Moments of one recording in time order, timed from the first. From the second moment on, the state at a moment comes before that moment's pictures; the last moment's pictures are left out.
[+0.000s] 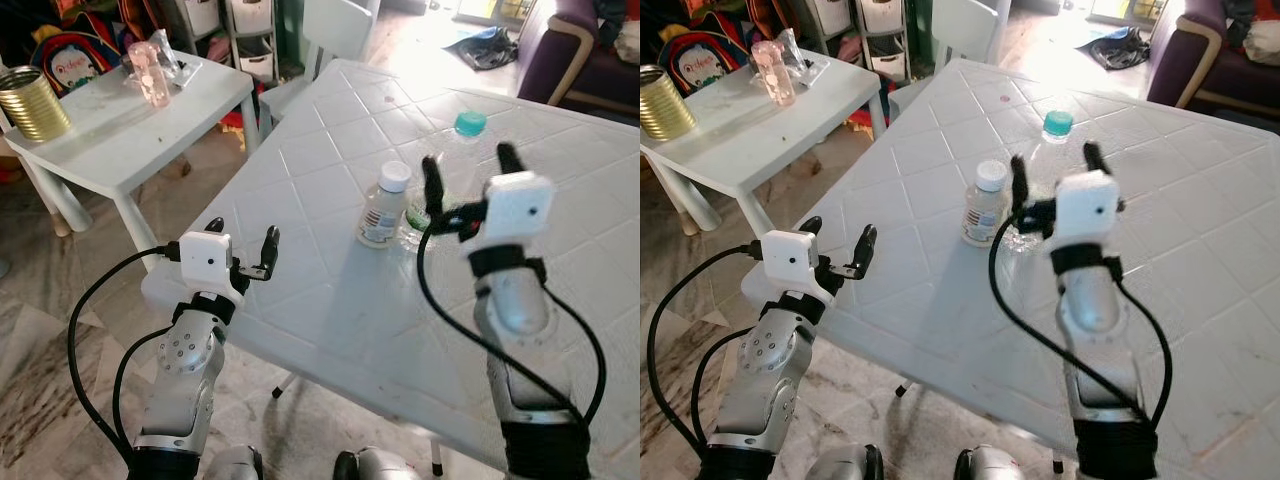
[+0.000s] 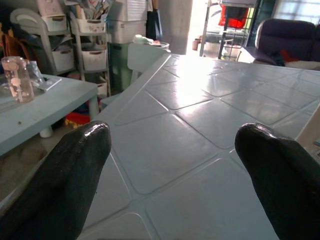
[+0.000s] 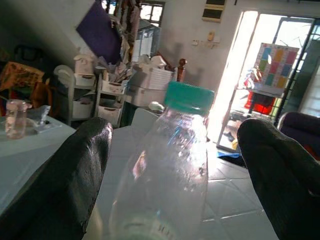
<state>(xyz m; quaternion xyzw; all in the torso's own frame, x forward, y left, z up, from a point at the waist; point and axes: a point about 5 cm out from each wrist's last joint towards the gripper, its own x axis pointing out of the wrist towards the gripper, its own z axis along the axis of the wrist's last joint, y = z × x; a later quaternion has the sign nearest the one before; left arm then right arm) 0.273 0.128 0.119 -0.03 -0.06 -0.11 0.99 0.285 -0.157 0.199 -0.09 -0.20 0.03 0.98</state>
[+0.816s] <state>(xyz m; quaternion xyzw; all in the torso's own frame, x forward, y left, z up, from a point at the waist) 0.272 0.125 0.116 -0.03 -0.05 -0.12 0.99 0.317 -0.159 0.219 -0.07 -0.16 0.00 0.99</state>
